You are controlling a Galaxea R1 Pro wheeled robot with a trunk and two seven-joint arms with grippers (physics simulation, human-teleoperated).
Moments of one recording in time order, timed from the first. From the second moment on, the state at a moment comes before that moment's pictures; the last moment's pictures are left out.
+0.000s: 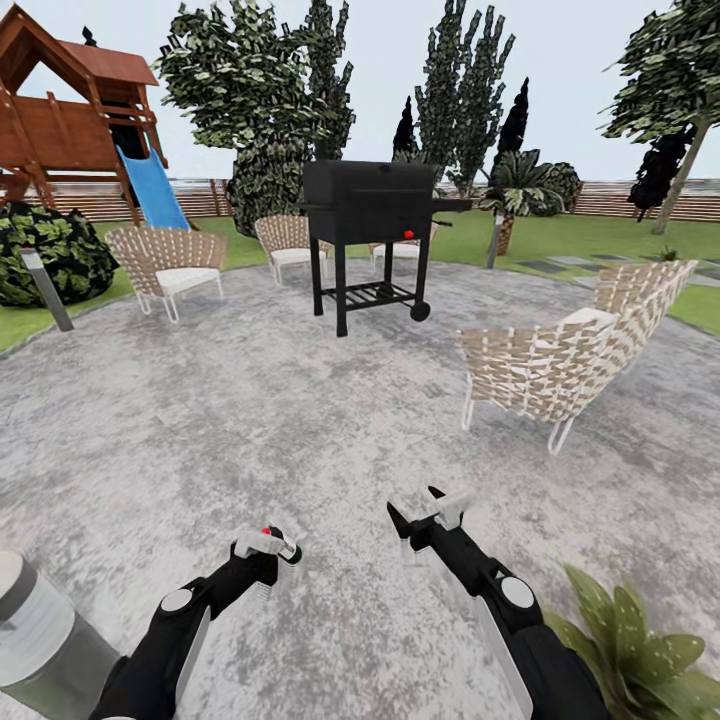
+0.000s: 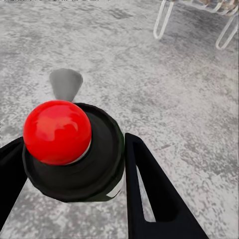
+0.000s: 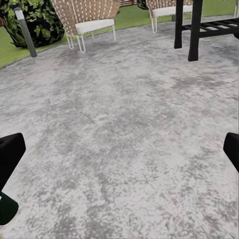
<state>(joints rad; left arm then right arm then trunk) -0.41 -0.05 0.22 -0.89 -0.22 0.01 -0.59 -0.33 0.03 0.13 -1.20 -0.07 -0.04 0.36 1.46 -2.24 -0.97</state>
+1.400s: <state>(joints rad) -0.41 -0.05 0.22 -0.89 -0.22 0.01 -0.59 -0.33 0.03 0.13 -1.19 -0.07 -0.04 0.36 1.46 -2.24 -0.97</state>
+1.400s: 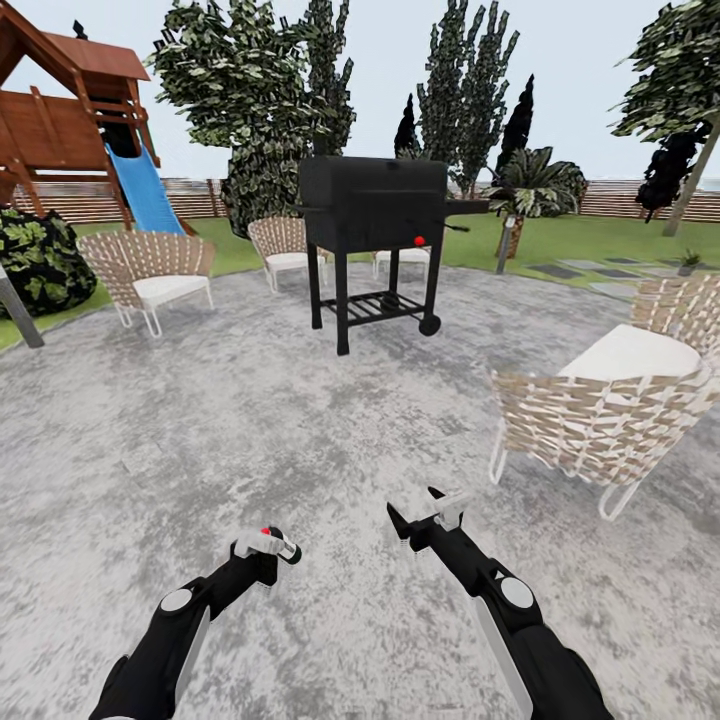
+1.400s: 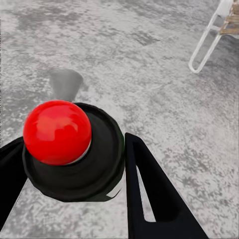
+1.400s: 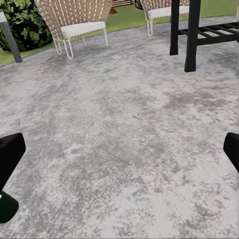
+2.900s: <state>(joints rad) -0.41 -0.05 0.22 -0.89 -0.22 0.01 -0.59 -0.33 0.03 0.13 -1.19 -0.07 -0.04 0.36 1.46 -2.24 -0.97</state>
